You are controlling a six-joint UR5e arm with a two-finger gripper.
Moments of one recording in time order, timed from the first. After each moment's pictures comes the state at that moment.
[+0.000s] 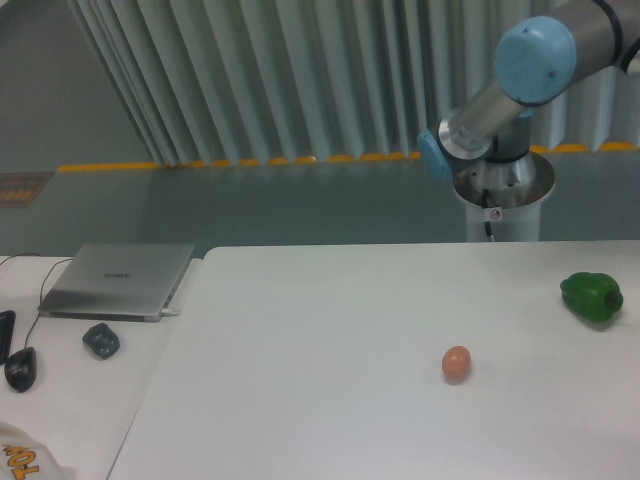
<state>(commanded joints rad) 2.73 -2.29 -1.20 -0.81 1.41 1.19</state>
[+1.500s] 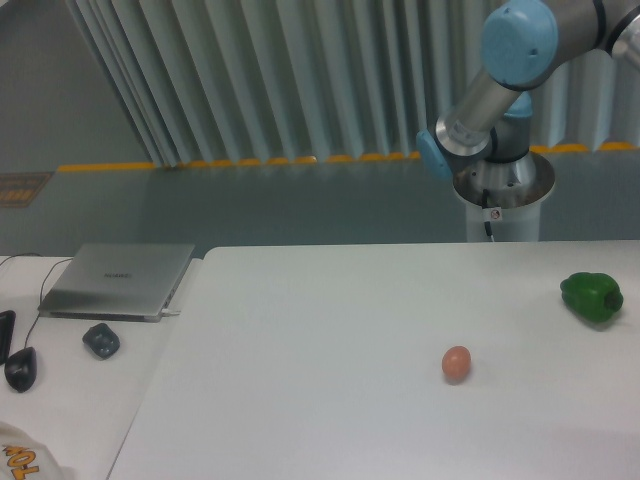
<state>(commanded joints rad) 2.80 -2.20 -1.29 -0.79 1.41 1.48</state>
